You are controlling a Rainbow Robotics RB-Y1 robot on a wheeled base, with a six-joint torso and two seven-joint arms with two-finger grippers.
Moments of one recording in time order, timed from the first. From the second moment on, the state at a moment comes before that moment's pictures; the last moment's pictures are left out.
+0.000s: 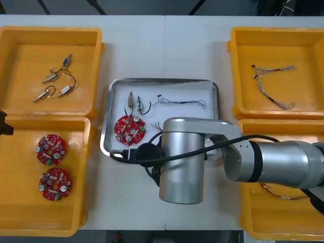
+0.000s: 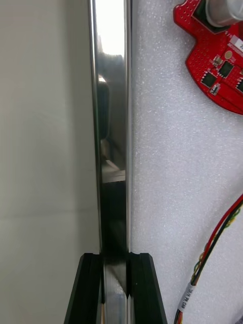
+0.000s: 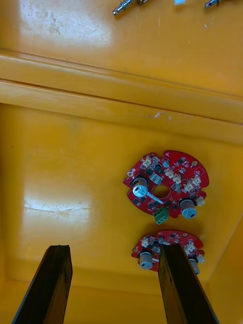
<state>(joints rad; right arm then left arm) -0.92 -0.47 1.17 -1.96 -0.45 1.62 1.57 -0.05 1.37 0.03 -2.04 1.21 1.37 -0.89</state>
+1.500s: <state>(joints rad) -1.25 -0.48 1.12 -1.16 -0.59 0.96 1.91 -0.05 1.37 0.03 -2.04 1.21 1.37 -0.89</state>
